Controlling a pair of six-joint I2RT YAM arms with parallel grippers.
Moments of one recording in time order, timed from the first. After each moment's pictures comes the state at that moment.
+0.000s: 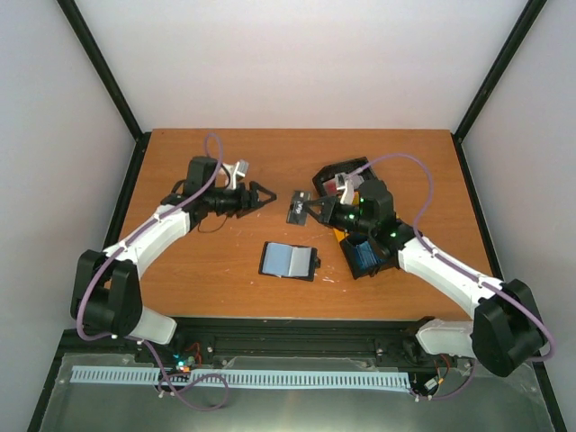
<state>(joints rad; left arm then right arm) -0.31 1.45 1.03 -0.19 0.84 -0.65 0.56 1.26 0.81 0.17 -0.51 0.91</state>
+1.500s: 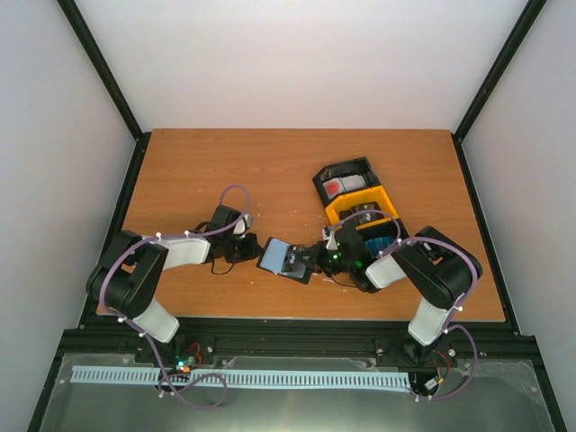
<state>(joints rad) -0.44 1.59 0.63 -0.04 0.41 -0.62 0.66 1.73 0.43 0.77 -0.48 1.17</state>
